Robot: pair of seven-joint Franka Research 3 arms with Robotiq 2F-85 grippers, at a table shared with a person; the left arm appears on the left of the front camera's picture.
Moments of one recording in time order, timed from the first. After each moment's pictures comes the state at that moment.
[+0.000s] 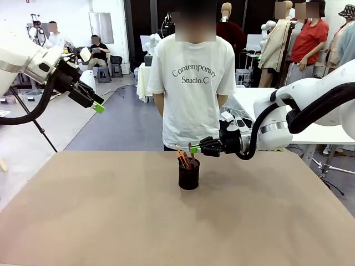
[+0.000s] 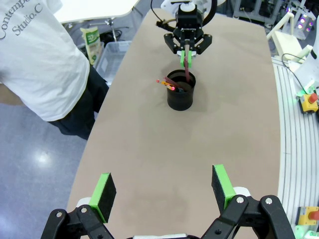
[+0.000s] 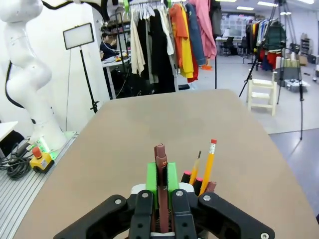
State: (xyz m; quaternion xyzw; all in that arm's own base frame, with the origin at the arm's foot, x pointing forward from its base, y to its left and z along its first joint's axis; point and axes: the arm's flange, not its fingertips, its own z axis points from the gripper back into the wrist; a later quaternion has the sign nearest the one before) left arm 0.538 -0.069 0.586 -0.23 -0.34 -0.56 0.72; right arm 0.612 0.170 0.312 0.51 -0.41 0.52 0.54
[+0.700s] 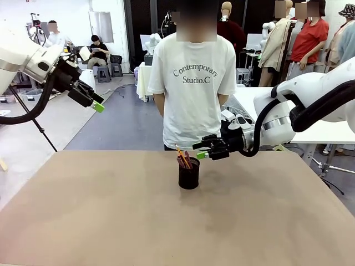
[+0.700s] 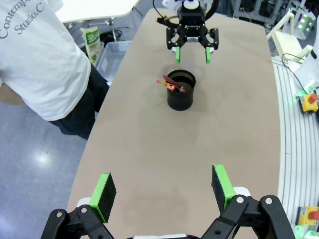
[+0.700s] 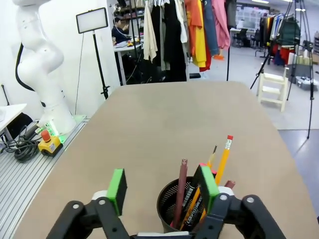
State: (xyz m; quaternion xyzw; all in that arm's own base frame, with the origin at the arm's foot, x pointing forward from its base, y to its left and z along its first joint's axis) left arm 0.538 -0.069 0.586 -0.23 -0.34 -0.56 0.72; right arm 0.607 0.165 0.325 0.50 -0.39 0.56 0.53
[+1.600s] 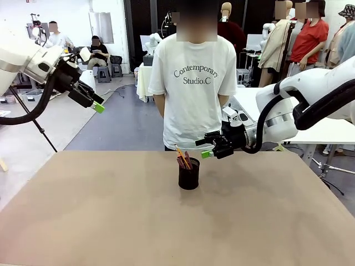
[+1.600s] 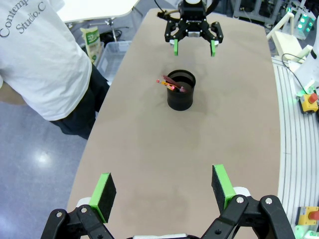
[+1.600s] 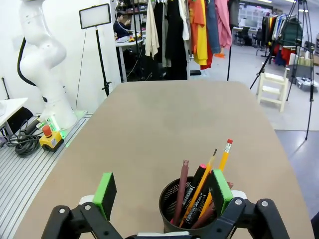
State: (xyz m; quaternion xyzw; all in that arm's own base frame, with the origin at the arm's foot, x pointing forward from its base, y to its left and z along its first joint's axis) left arm 0.538 -0.069 0.586 -0.23 -0.34 -0.56 0.72; right arm 0.605 0.158 0.339 0.49 -0.39 0.58 0.53
